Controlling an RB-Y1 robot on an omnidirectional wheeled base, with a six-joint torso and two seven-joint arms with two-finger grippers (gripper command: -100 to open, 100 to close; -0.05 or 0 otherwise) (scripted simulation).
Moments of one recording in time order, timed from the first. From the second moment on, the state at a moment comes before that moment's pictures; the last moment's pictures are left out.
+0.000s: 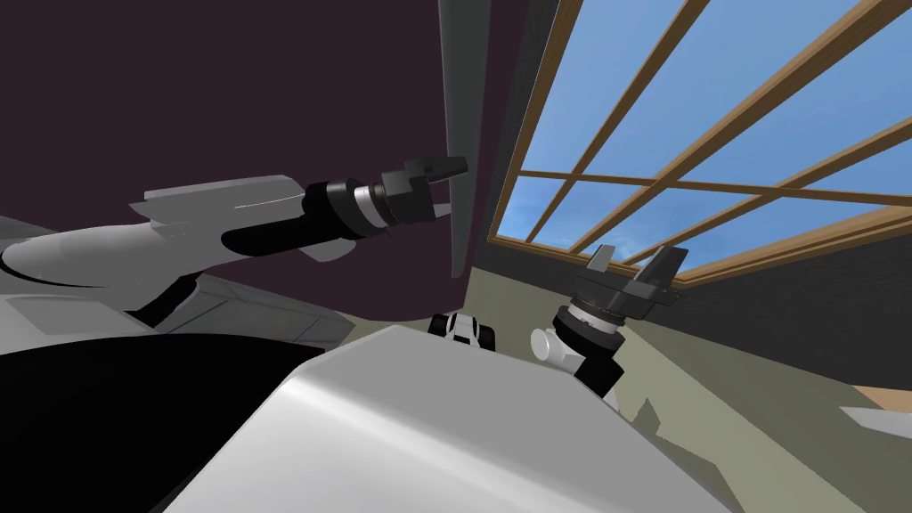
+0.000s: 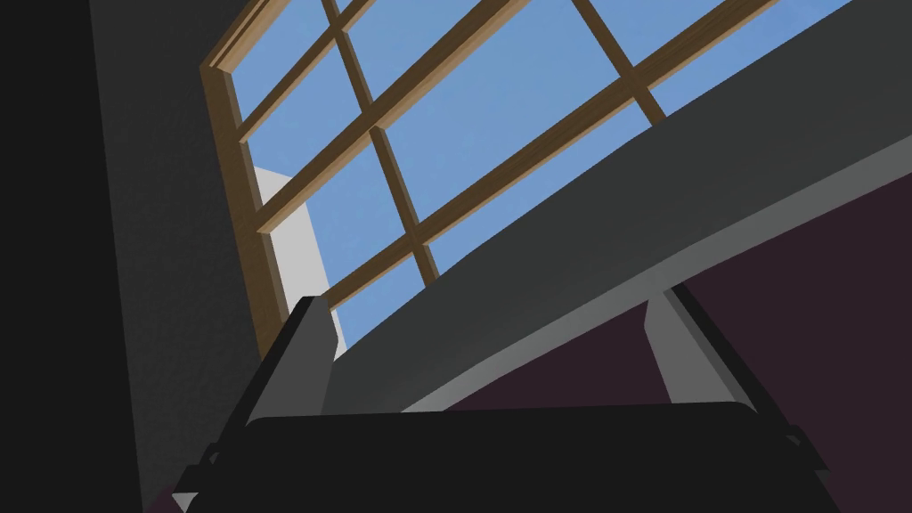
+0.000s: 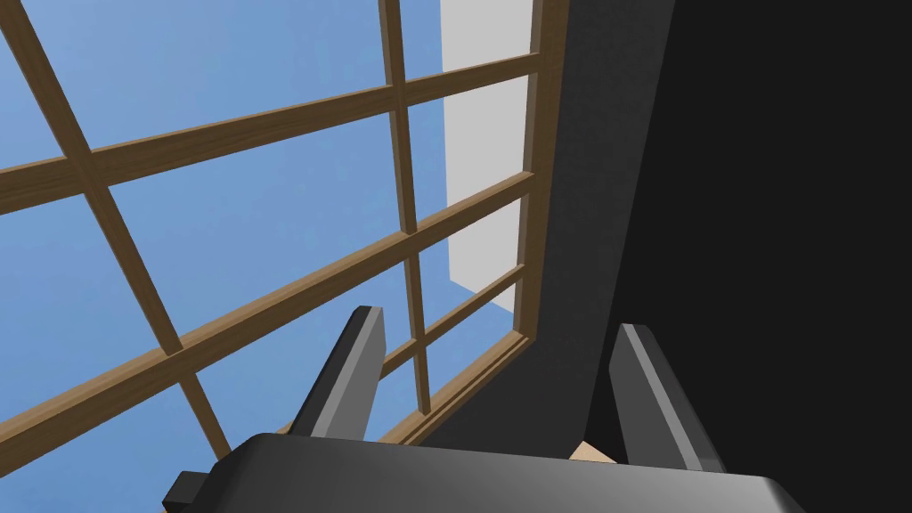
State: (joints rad) left arm -0.13 1.62 0.13 -2.55 0.27 -0.03 0.82; right arm 0.47 0.03 0.02 -2.33 -0.08 -0.64 0.01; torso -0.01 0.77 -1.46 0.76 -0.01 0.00
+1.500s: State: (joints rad) left arm -0.14 1.66 0.21 -2.55 0.32 -0.02 0.88; right arm 0.47 0.03 0.02 -2.33 -0.08 -0.64 0.01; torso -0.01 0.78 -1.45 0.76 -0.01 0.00
